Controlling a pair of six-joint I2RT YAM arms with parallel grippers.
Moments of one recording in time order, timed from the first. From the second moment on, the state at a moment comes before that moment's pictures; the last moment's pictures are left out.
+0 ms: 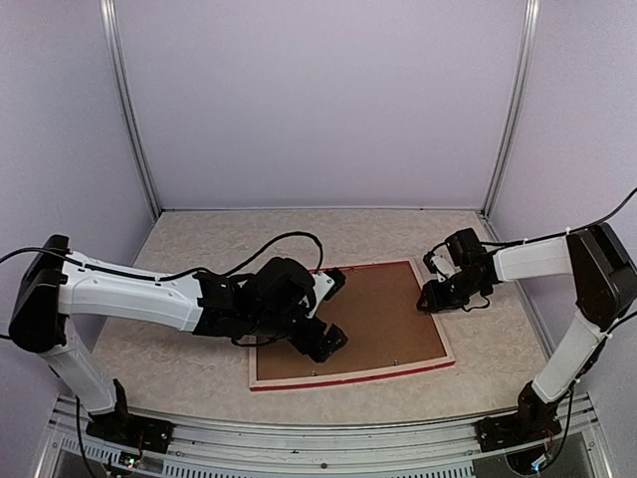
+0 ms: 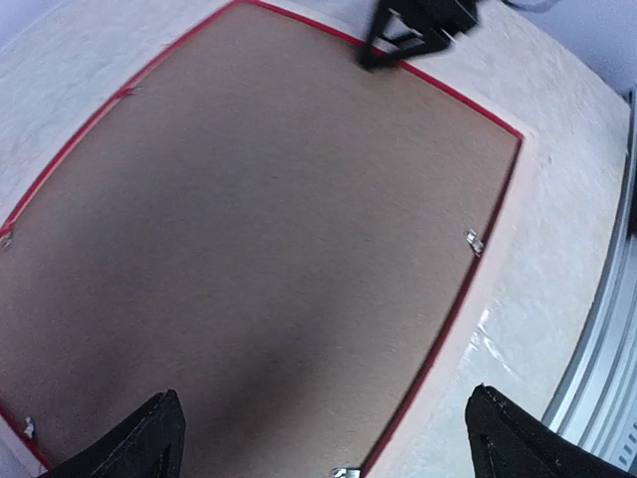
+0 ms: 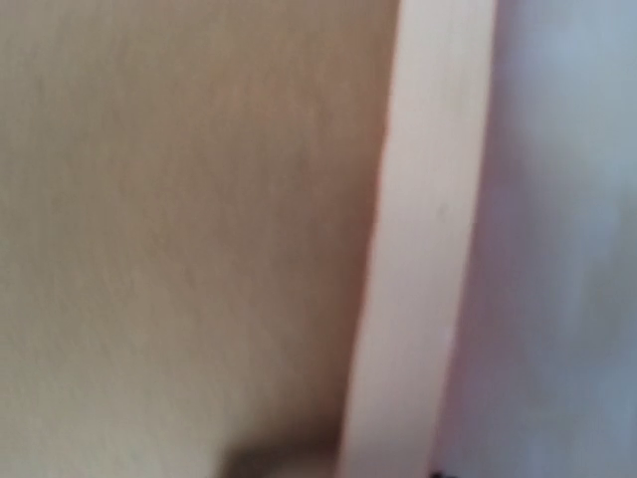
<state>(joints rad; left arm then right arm) -1.13 1.64 1.06 -0.17 -0.13 -0.24 0.34 1.65 0.85 -0.26 -0.21 0.16</state>
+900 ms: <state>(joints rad) -1.30 2.07 1.39 -0.38 -0.16 0.01 0.34 1.35 0.78 -0.40 -0.17 0.19</state>
